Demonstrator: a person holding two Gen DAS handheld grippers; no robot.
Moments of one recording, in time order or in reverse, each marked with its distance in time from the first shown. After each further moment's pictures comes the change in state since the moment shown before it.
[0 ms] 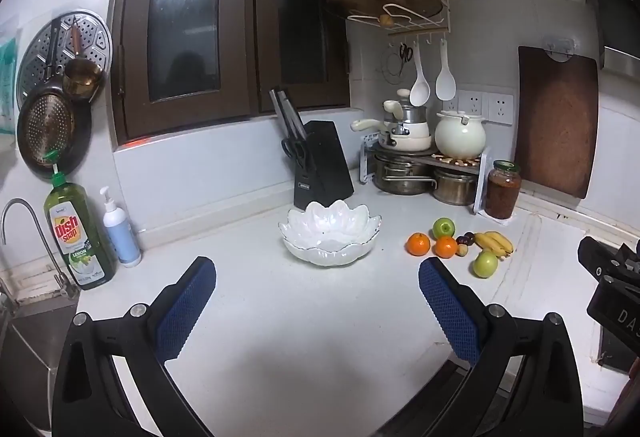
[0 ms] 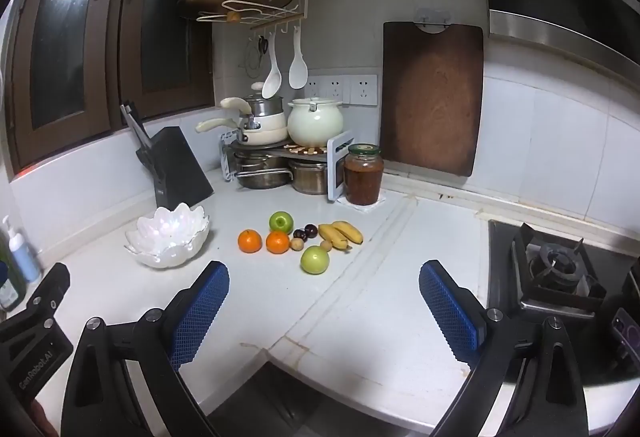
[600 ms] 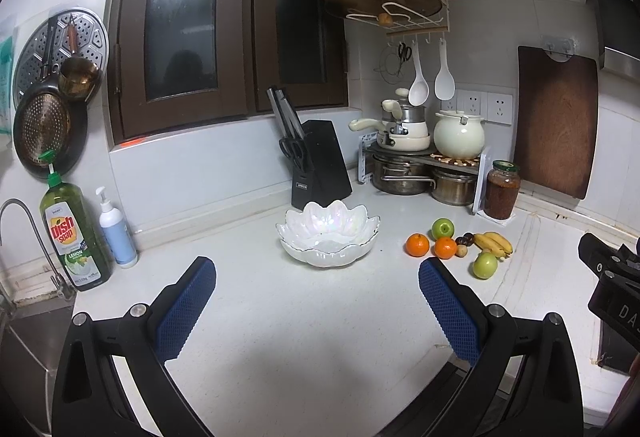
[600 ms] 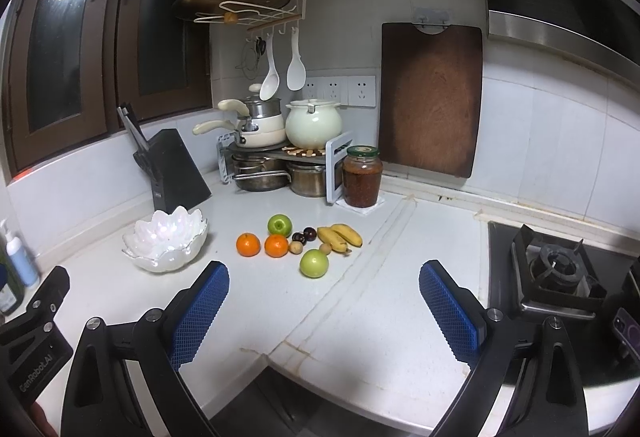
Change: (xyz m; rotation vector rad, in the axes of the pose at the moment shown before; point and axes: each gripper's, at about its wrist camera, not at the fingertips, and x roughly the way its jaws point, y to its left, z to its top) left arm 0.003 0.001 0.002 0.001 0.002 -0.009; right arm 0.003 0.001 0.000 0.007 -0.010 -0.003
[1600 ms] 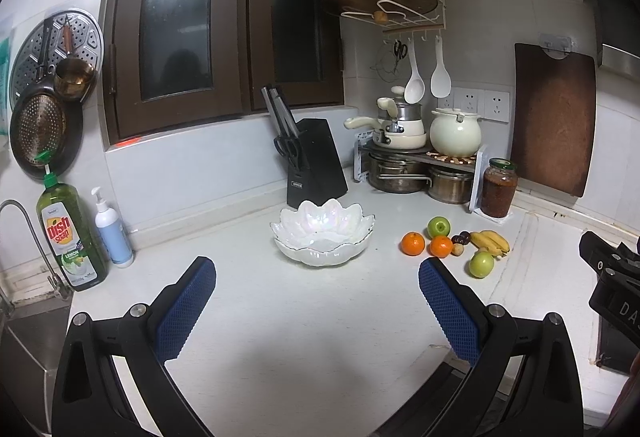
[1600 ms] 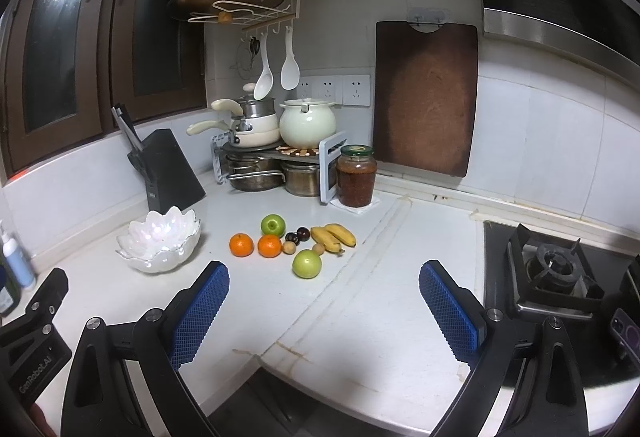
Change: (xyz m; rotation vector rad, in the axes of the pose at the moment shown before) left arm 0.004 -0.007 -0.001 0.004 0.003 -0.010; right arm 0.003 -0.009 0.001 0.002 0.000 -0.011
